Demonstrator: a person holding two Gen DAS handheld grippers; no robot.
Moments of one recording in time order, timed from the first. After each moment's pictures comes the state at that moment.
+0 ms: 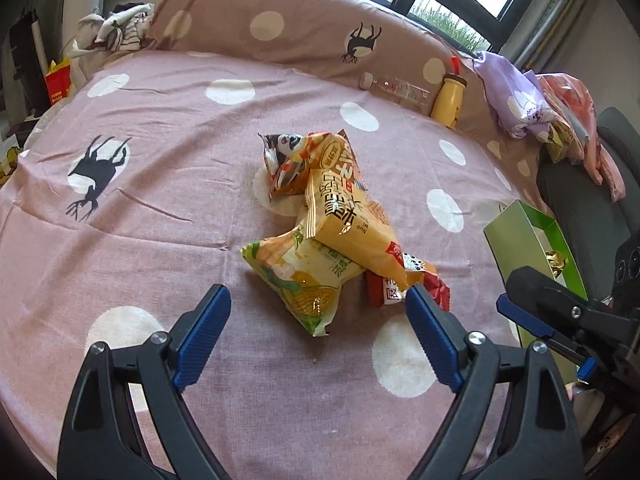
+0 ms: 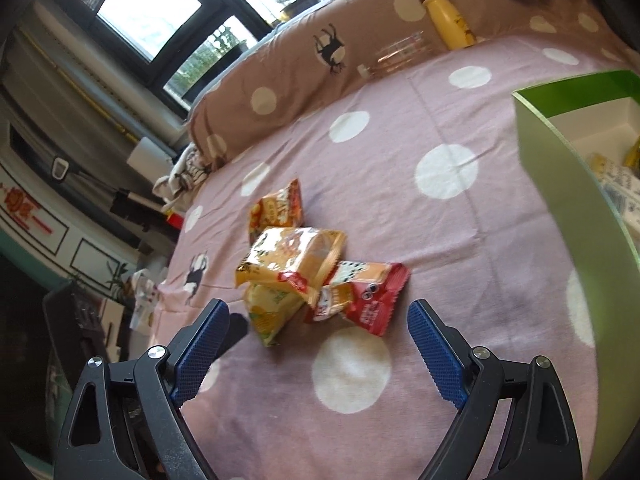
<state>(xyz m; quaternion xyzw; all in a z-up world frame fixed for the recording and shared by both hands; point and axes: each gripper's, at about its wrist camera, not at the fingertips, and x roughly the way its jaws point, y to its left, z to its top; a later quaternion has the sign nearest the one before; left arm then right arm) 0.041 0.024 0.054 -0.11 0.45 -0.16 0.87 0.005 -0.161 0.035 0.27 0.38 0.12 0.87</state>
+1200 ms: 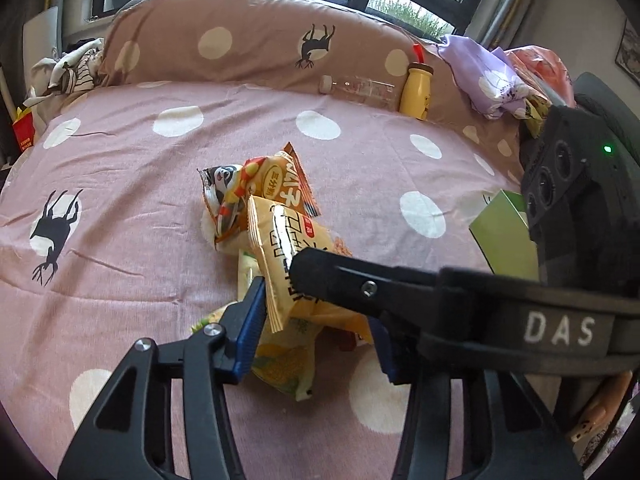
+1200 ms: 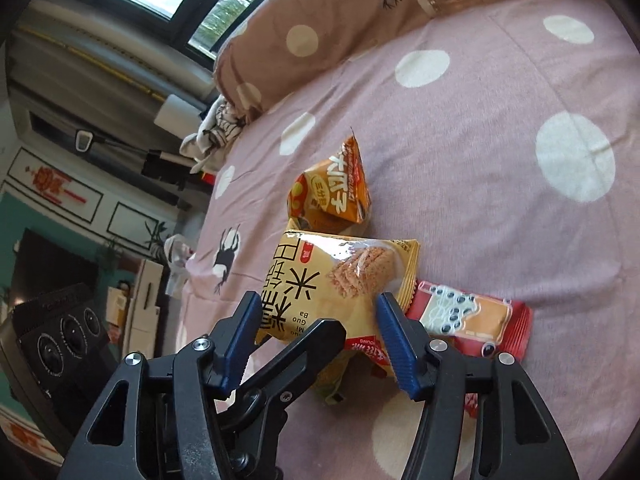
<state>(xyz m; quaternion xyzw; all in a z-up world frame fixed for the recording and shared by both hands) 0.056 -0.007 0.059 -0.06 0.42 -0.21 0.88 0.083 -0.127 0.005 0.30 0.44 0.22 0.81</state>
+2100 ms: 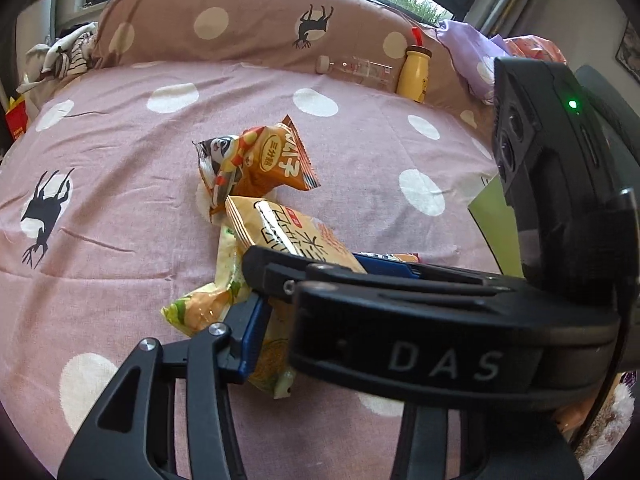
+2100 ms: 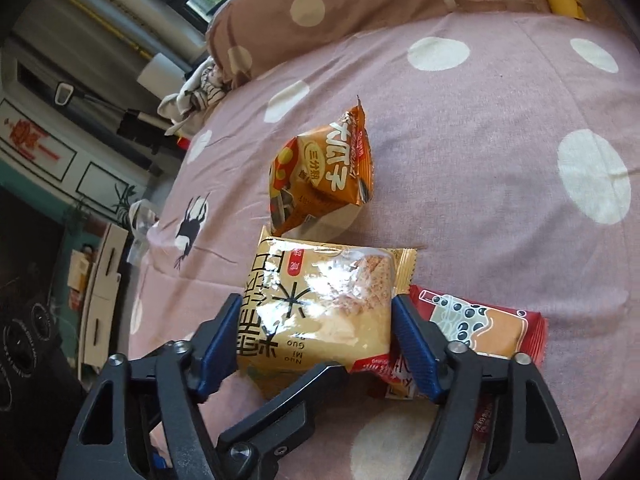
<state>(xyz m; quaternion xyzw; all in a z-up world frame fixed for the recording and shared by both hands) 0.056 -0.005 0.046 -0.05 0.44 -0.22 0.87 0.095 -0.102 -0.001 0.21 0.47 0.20 0.83</state>
